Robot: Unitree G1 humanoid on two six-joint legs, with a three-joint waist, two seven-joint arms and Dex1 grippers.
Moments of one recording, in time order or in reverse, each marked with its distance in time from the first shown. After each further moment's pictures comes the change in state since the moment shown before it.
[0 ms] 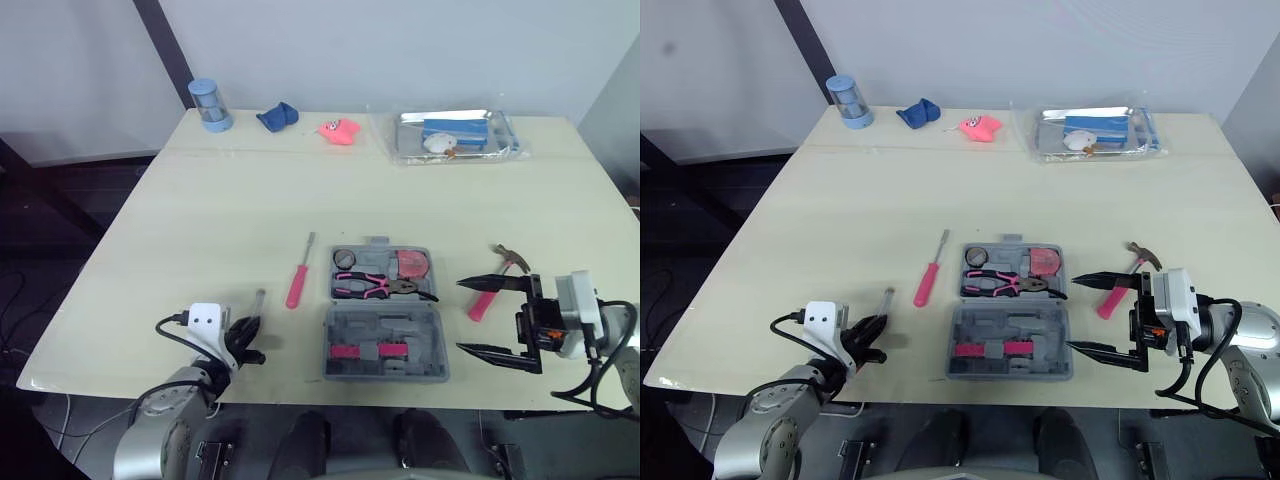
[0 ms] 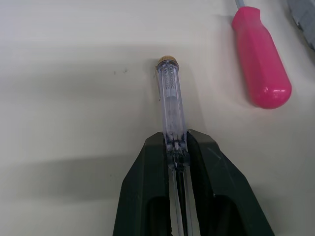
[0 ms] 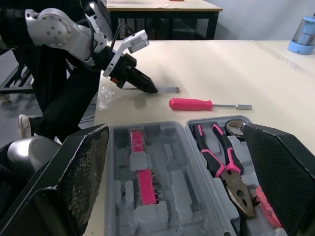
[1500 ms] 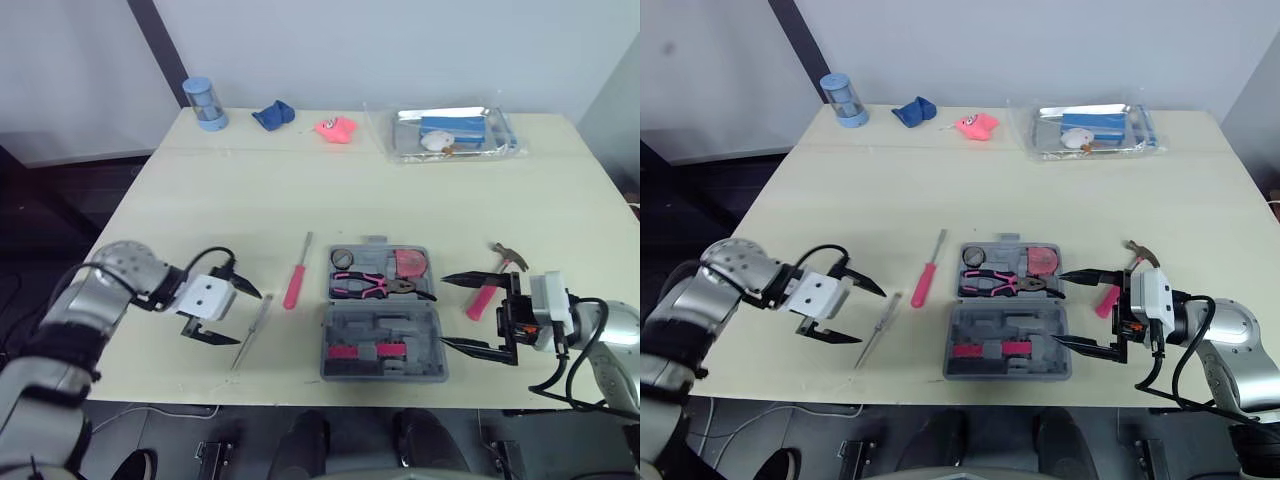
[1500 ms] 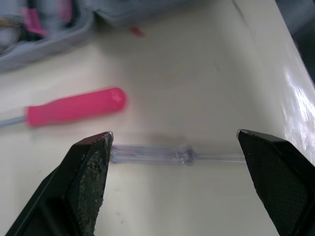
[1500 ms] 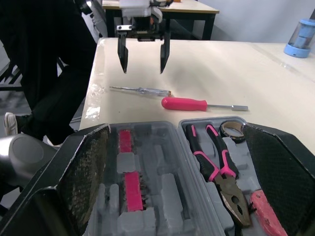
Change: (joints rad) left arm -0.964 0.750 -0.729 0.981 0.298 -1.381 -1.260; right arm -0.076 0.071 0.096 0.066 -0.079 -0.081 -0.034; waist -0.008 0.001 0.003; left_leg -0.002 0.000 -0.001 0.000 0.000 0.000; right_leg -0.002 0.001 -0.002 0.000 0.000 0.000
